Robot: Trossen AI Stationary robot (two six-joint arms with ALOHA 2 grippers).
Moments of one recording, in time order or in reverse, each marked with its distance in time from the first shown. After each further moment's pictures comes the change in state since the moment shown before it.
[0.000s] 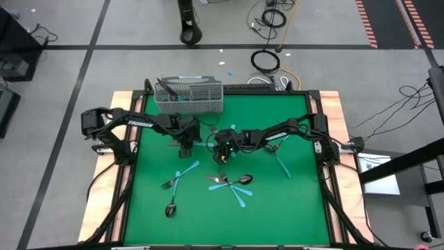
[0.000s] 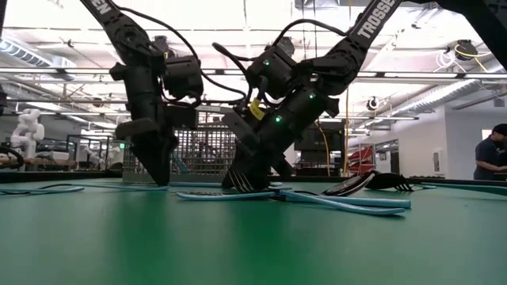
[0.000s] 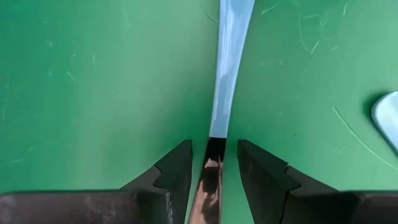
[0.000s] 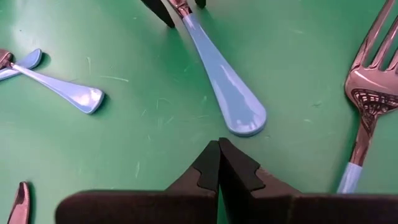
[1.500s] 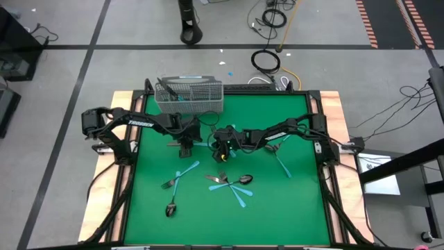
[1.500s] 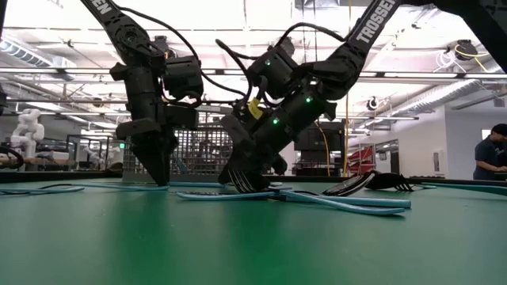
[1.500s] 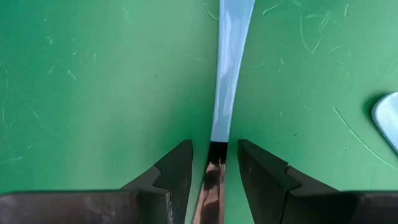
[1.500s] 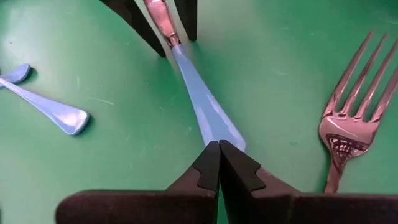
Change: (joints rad) left arm 0.003 0.007 -0.003 -0.016 -0.002 -0.011; right arm -0.015 -0.027 0.000 0.142 0.051 -0.082
